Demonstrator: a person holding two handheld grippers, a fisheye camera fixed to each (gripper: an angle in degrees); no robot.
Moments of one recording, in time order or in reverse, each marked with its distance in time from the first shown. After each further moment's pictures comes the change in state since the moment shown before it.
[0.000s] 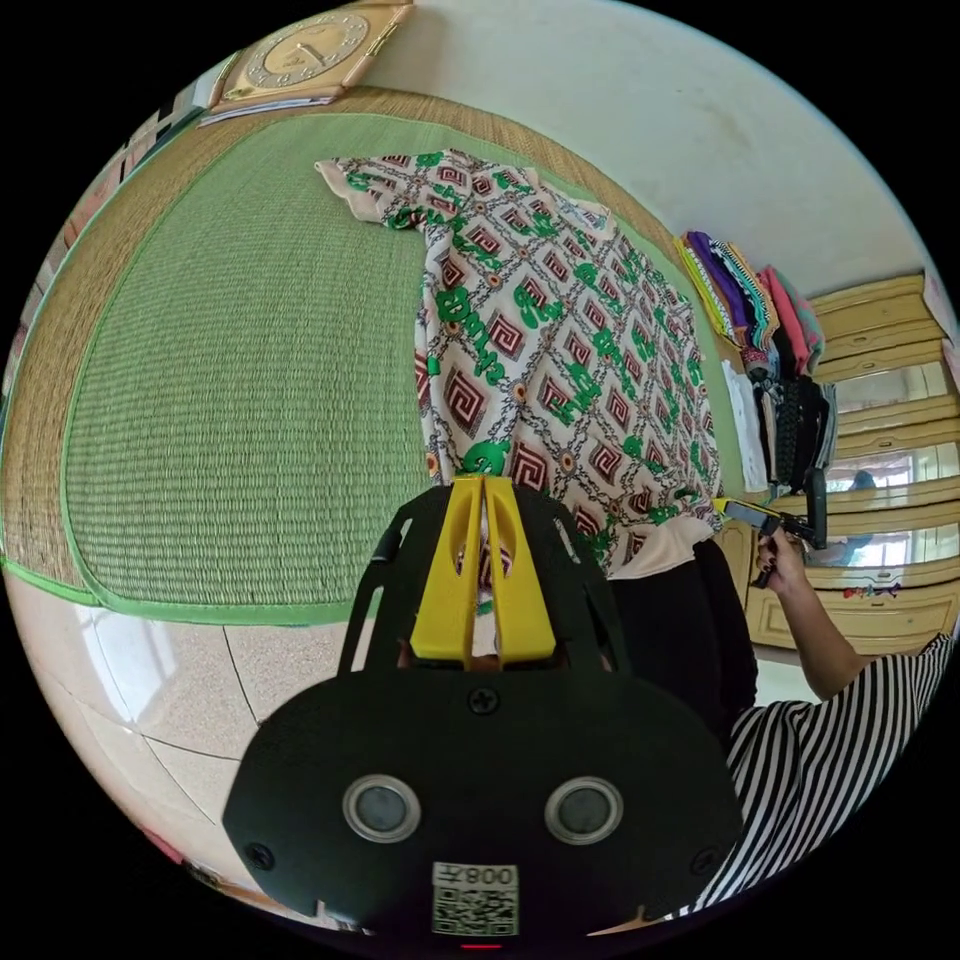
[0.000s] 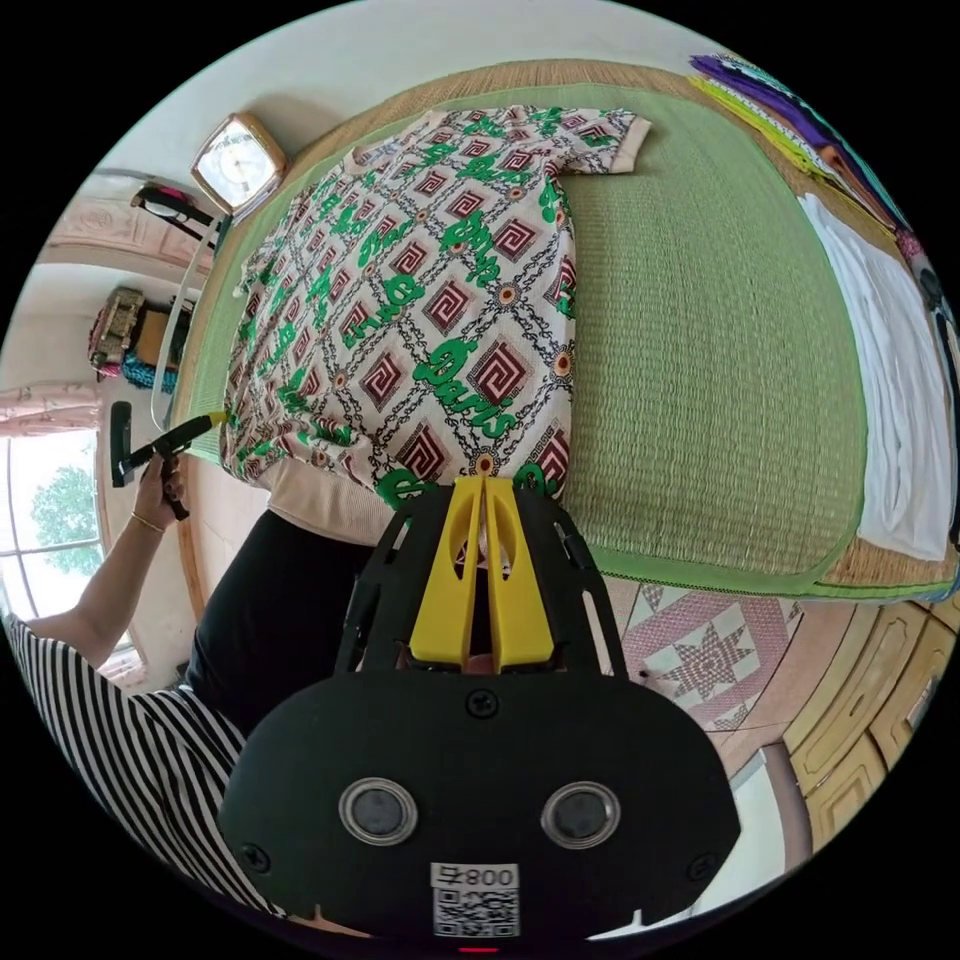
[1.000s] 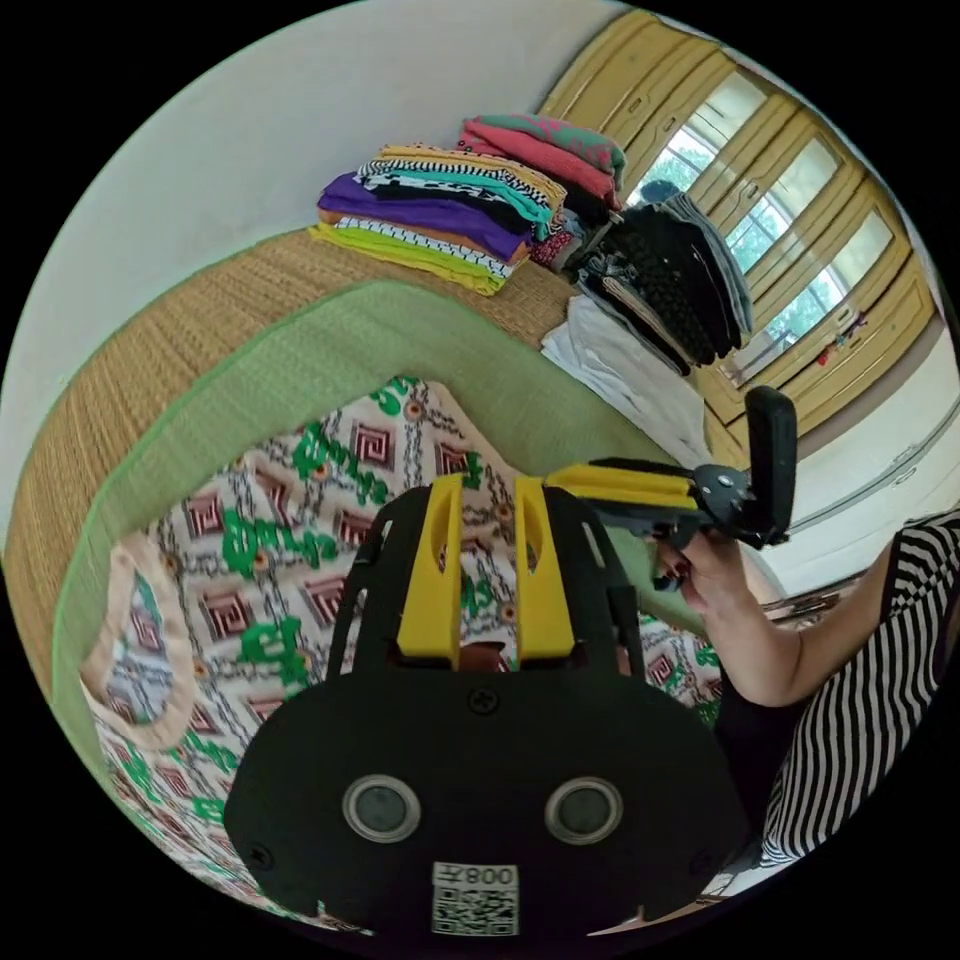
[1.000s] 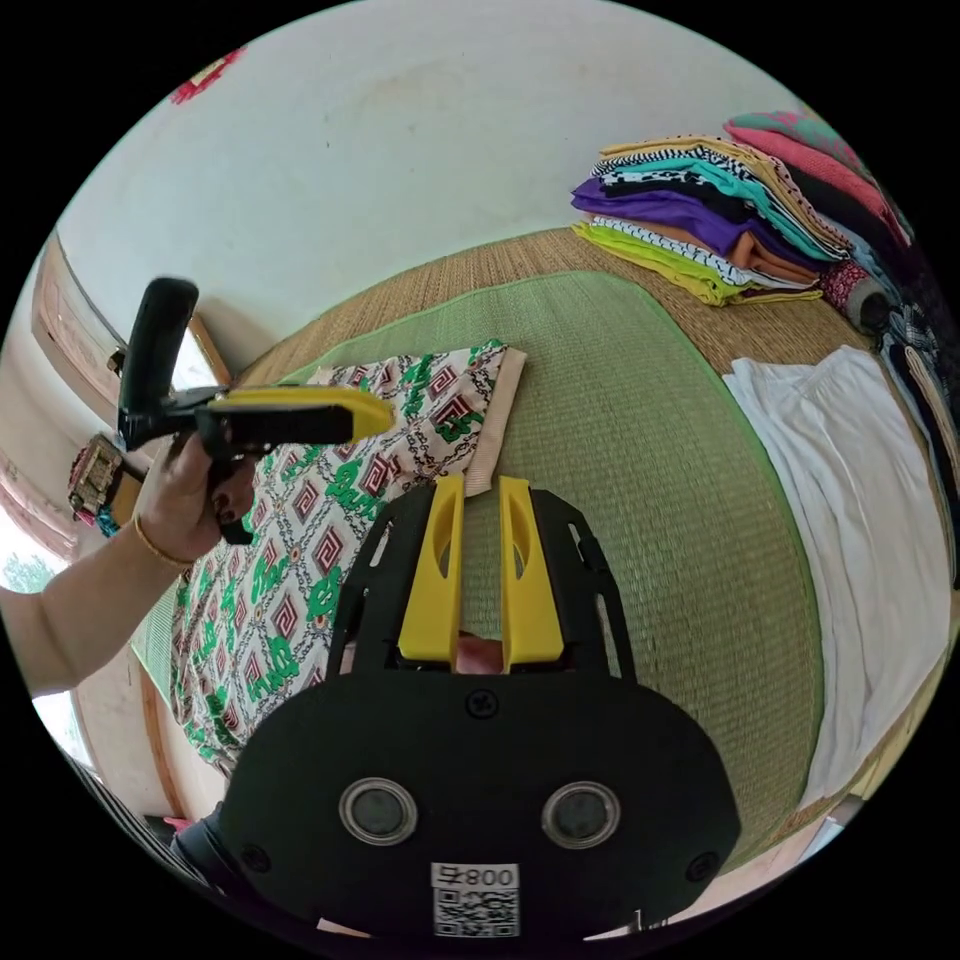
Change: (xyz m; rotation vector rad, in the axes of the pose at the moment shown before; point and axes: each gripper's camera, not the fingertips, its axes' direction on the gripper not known) left arm 0.453 -0.310 0.217 -0.067 0.122 0.913; right arm 0.088 -0.121 -0.012 0.553 0.075 0.117
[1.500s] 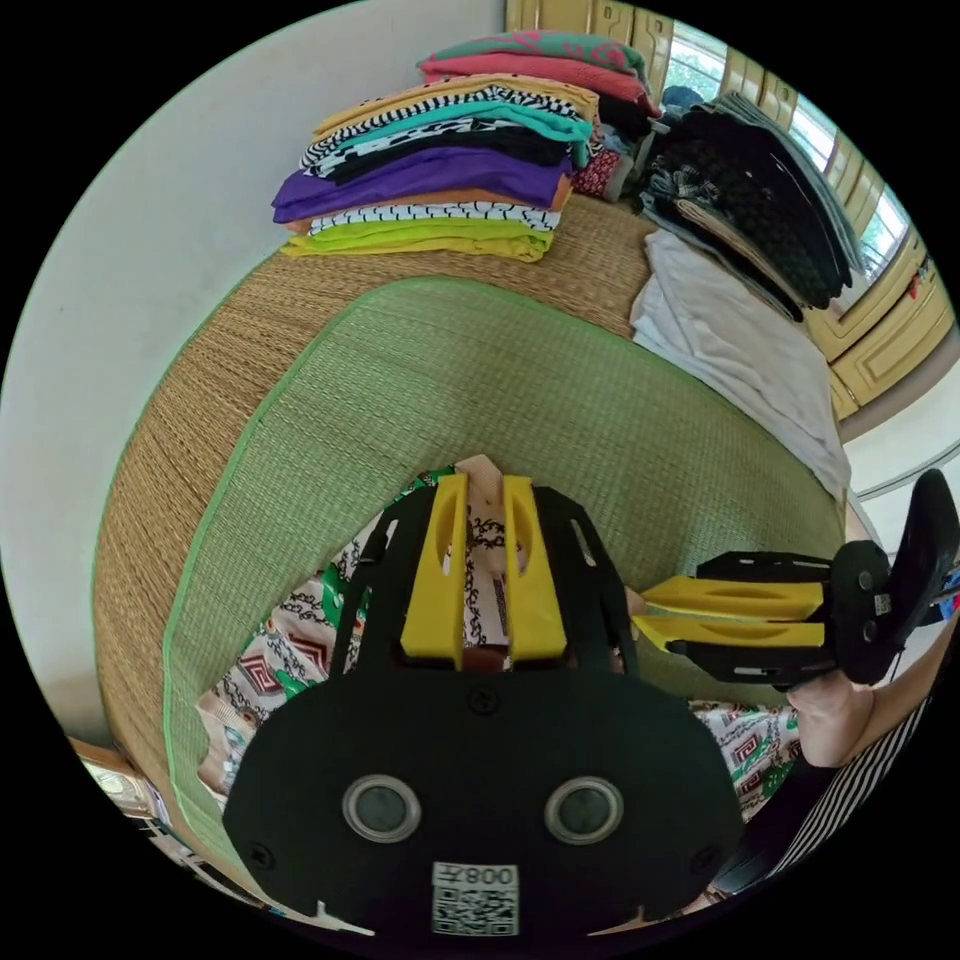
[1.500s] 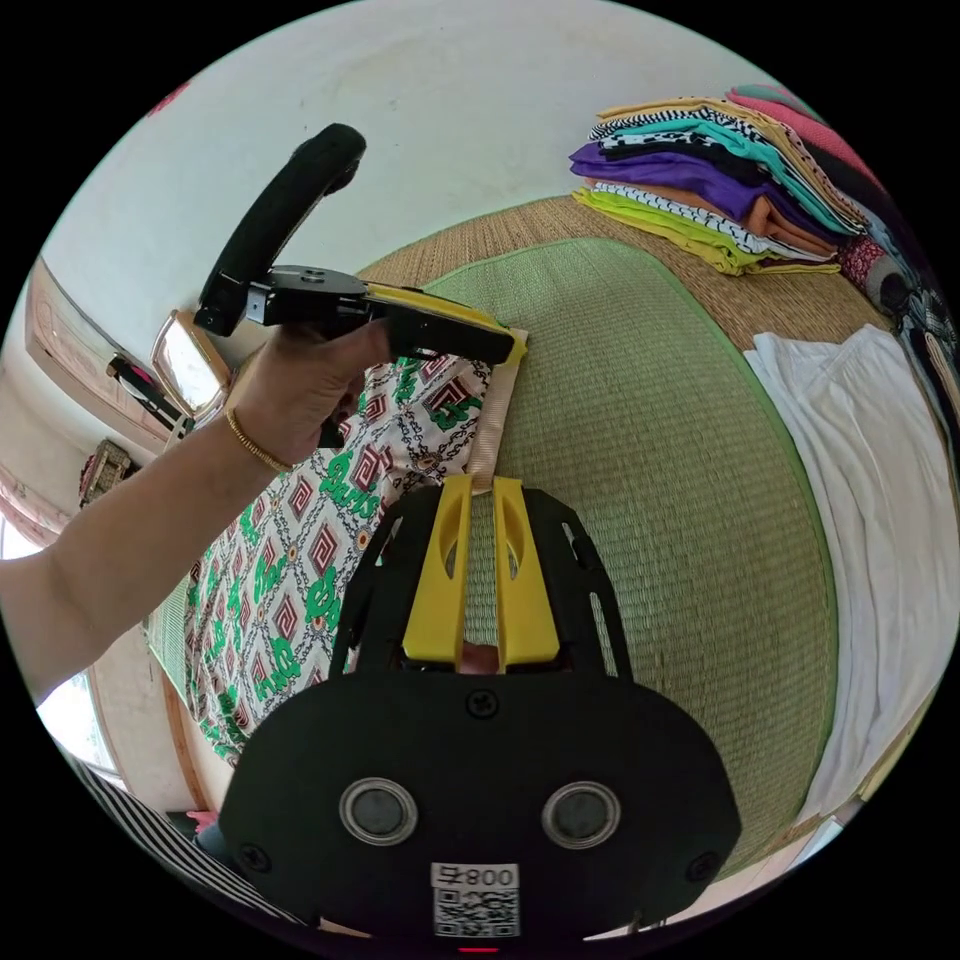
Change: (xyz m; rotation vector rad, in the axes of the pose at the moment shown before) left arm 0.014 -0.142 0.079 -0.186 -0.286 0.100; right arm 0.016 -0.011 0.016 -0.058 -0.040 0.029
